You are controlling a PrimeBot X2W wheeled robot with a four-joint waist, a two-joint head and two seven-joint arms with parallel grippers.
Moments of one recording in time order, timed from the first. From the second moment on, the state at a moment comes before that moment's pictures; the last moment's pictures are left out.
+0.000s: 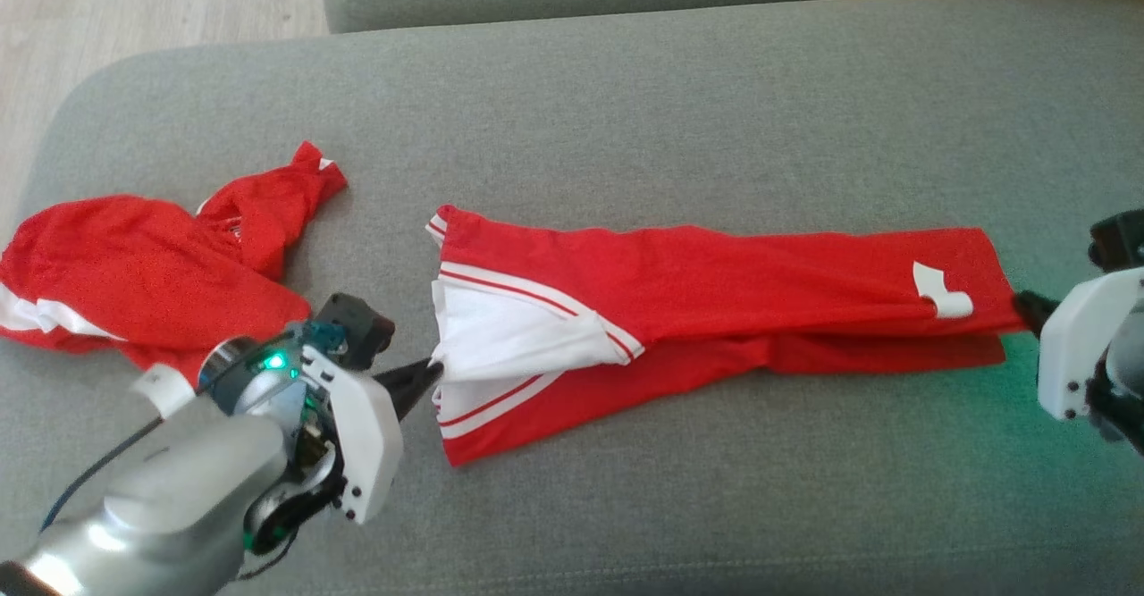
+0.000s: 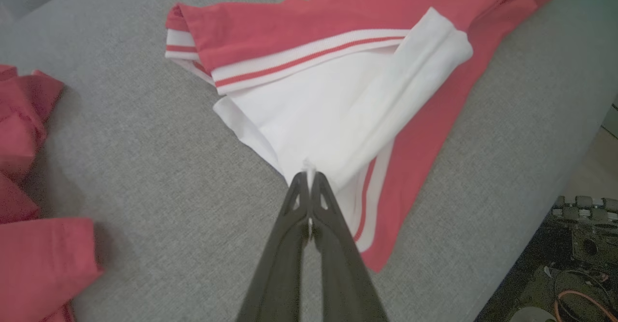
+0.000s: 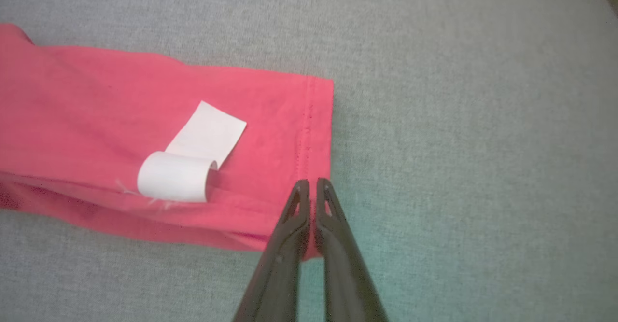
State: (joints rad) left arm -0.69 0.59 -1.32 0.37 -0.91 -0.02 0.03; right arm -0.45 -0.61 0.44 0.60 0.61 0.13 0.45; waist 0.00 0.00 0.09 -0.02
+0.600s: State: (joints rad) left arm -0.63 0.54 -1.19 0.39 -0.99 0.10 -0.14; right arm -0.37 -0.51 0.26 0.48 0.57 0.13 0.27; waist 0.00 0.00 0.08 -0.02
